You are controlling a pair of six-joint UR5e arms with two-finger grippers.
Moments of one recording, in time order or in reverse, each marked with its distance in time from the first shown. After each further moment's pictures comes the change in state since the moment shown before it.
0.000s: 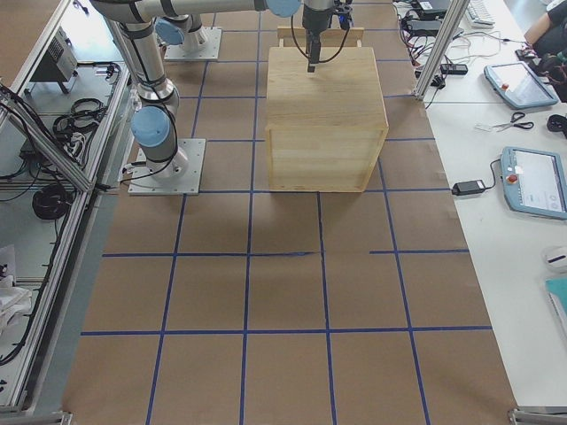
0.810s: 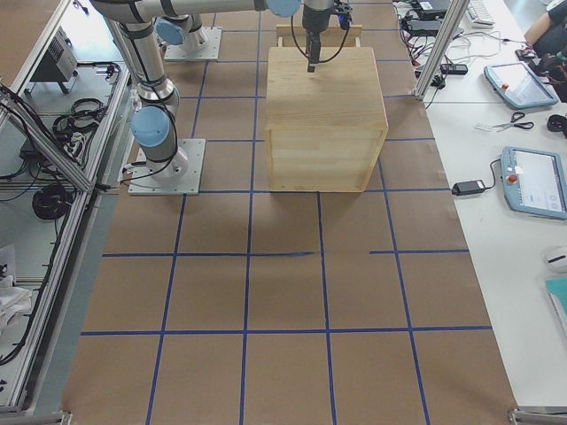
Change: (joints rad) left arm 0.020 0.049 0.039 -0.107 0.011 0.005; right arm 0.000 0.000 0.000 0.000 0.000 -0.001
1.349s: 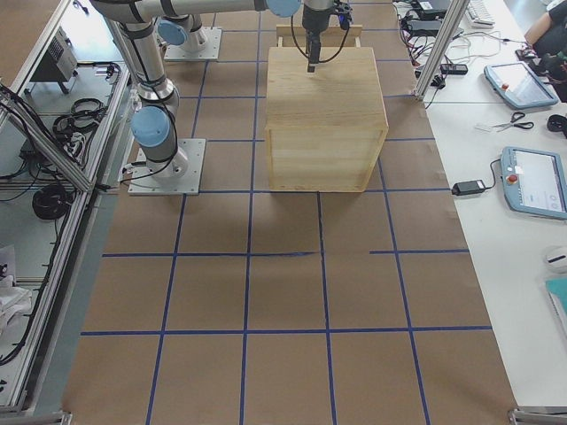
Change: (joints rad) left arm 0.066 0.054 0.017 -0.039 0.106 0.000; right arm 0.000 0.000 0.001 0.000 0.000 0.000
